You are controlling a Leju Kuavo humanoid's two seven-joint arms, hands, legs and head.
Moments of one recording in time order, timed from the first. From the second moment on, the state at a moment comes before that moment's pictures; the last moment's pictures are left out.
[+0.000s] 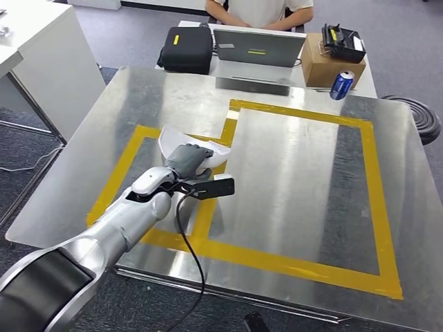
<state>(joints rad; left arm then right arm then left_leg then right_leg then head) -0.83 -0.18 -0.56 -0.42 -0.91 0.24 -0.06 -0.14 0.16 1.18 -0.19 -0.89 -0.29 -0.11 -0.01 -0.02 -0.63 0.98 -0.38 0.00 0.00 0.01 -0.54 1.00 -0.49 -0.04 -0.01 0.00</state>
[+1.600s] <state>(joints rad) -0.77 -0.12 -0.58 -0.56 -0.92 0.21 -0.10 -0.11 0.16 1.11 -0.19 -0.88 -0.30 -0.16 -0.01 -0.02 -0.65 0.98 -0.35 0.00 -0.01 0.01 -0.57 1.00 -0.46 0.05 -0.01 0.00</state>
